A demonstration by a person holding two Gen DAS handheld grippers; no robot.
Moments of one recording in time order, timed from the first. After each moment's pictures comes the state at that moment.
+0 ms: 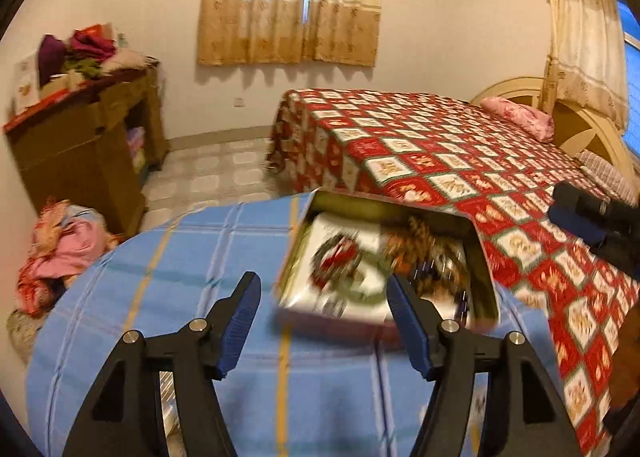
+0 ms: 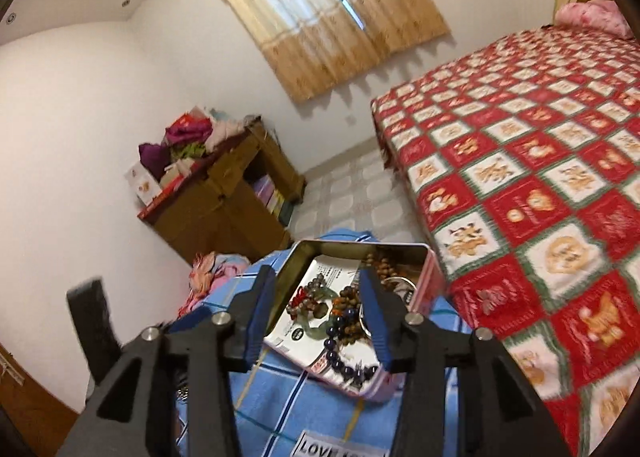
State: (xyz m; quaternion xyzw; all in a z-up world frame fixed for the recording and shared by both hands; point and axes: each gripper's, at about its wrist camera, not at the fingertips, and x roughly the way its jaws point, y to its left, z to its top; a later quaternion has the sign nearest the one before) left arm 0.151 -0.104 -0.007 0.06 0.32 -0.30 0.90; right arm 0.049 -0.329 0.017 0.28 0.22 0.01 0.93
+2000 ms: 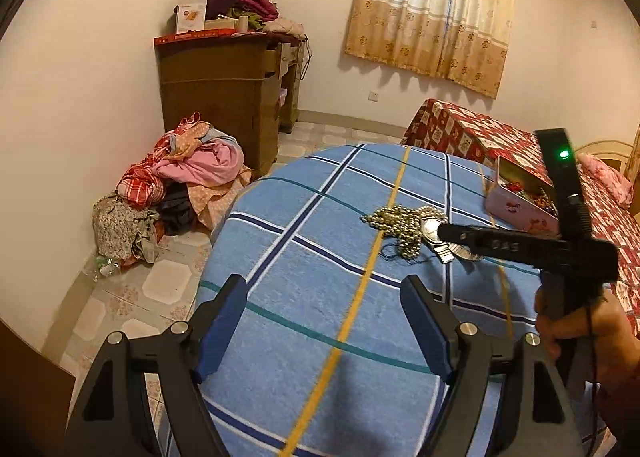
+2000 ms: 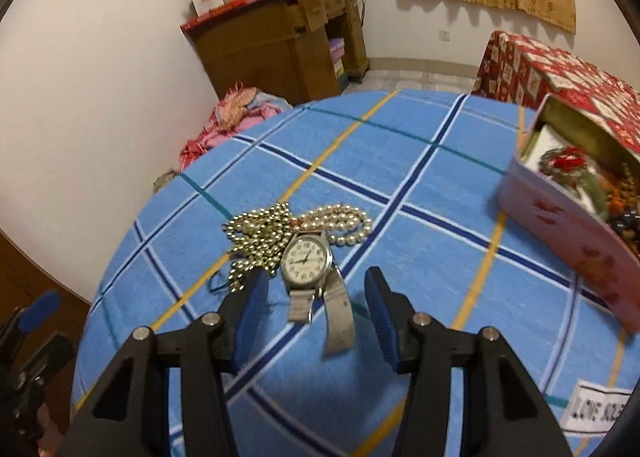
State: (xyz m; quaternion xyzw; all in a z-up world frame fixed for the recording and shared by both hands) left arm 0.074 0.134 -0.059 -0.03 0.34 -0.11 0.94; right arm 0.158 -0.061 -0.087 0.07 0.43 0.12 0.89
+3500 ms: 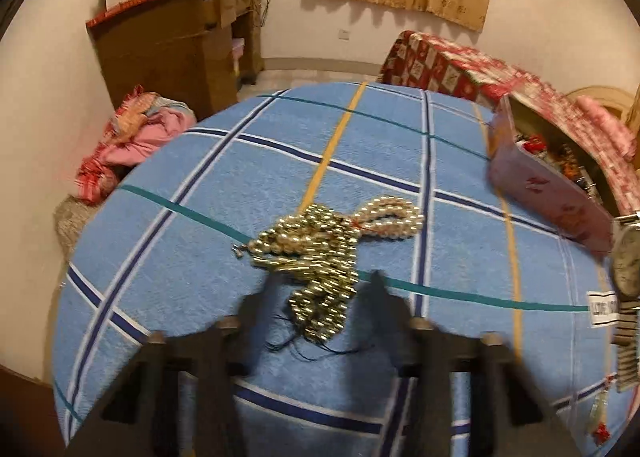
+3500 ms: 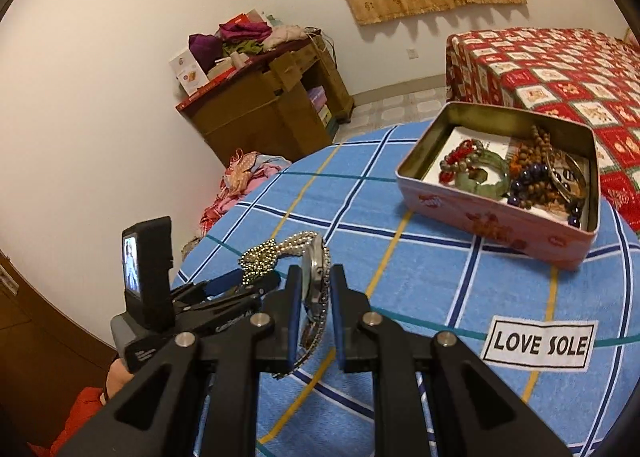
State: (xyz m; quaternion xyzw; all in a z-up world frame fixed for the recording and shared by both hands) left arm 0.178 0.018 -0.101 0.04 0.43 -0.14 0.89; right arm 0.075 -0.146 -0.032 0.20 0.34 0.11 0.91
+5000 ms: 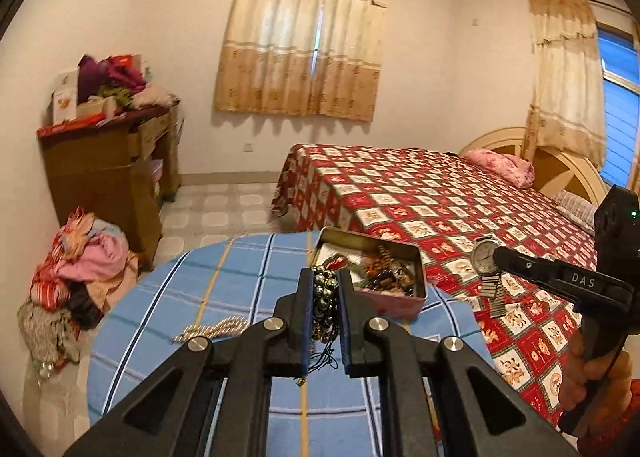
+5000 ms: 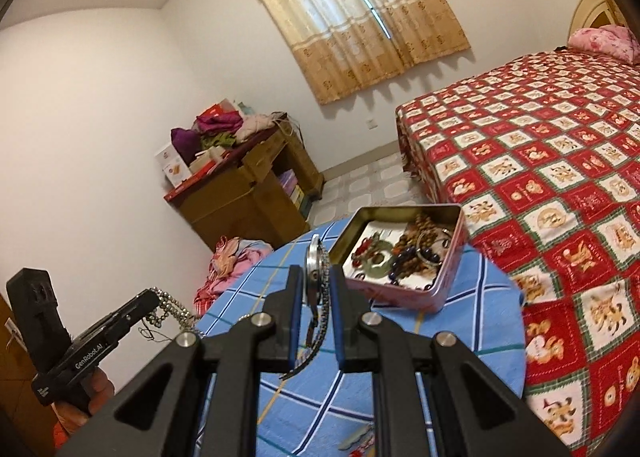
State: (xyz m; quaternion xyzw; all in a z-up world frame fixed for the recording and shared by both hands) left arm 0.057 -0.023 0.069 0.01 0.24 -0.31 0.92; right arm -0.024 -0.256 0.053 0.25 0.21 0.03 0.94
